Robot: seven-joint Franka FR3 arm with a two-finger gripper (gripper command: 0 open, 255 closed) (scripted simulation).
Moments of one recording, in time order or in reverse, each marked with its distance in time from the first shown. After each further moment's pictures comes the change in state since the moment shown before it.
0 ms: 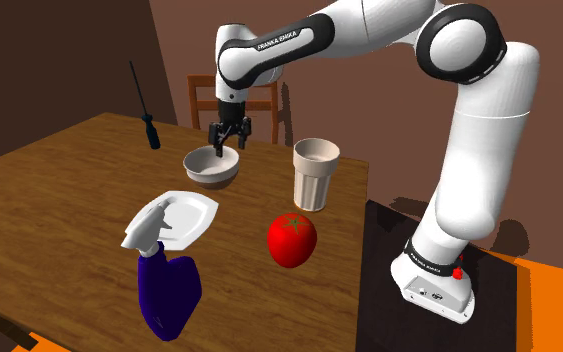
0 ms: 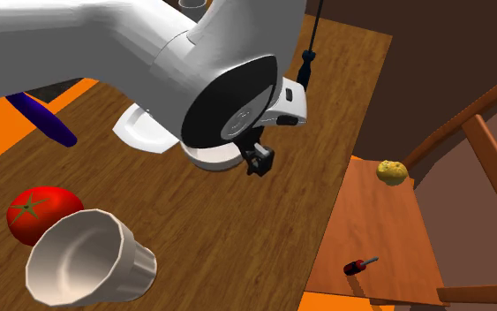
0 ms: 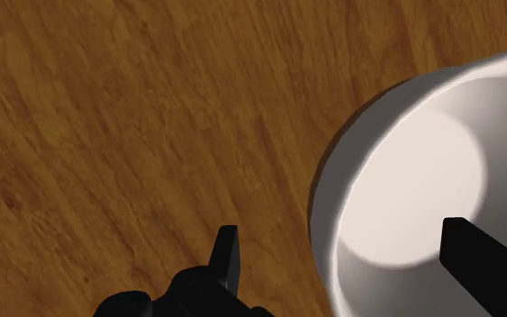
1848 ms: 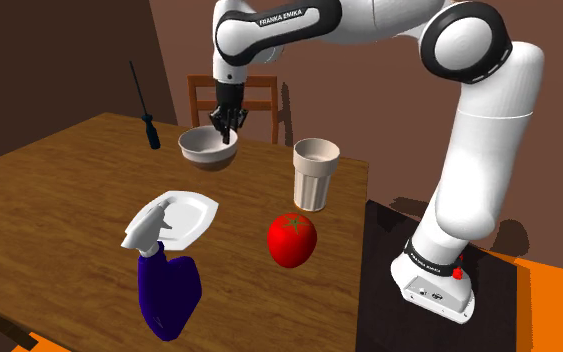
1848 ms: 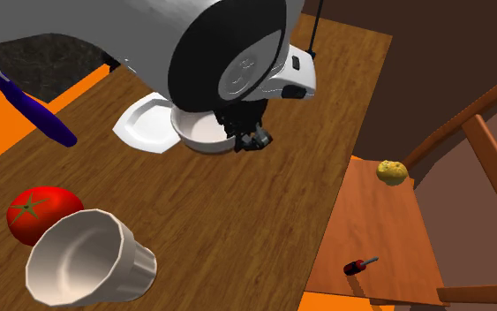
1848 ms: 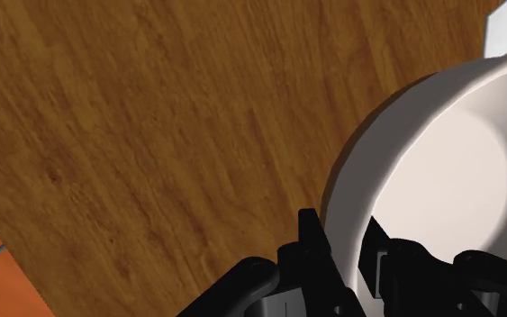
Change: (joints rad) arm -0.002 -0.021 0.000 0.099 -0.002 -0.119 0.014
